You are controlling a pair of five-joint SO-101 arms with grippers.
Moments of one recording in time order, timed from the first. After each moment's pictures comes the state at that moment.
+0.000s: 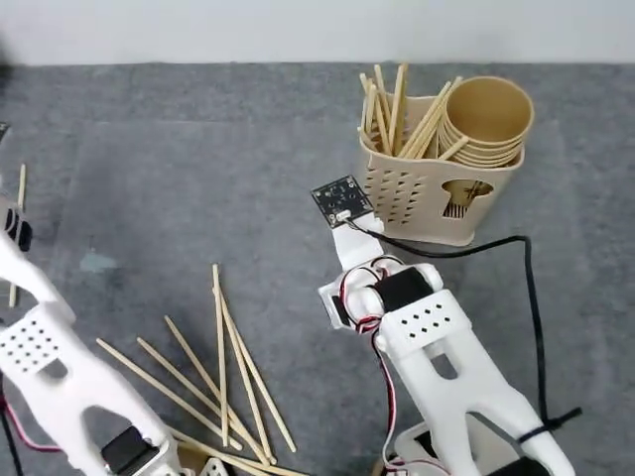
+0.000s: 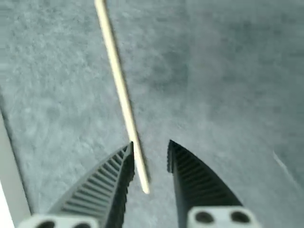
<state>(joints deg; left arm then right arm) -44.4 56.3 -65.6 98.0 -35.2 -28.0 -30.8 46.2 59.7 -0.9</state>
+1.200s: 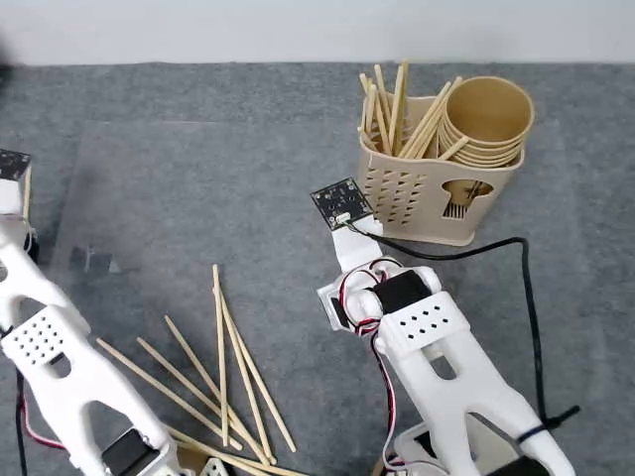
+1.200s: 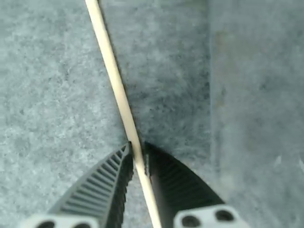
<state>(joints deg) -45.5 80.7 -84.8 97.4 -40.7 -28.3 -30.8 47.7 57.8 -1.1</state>
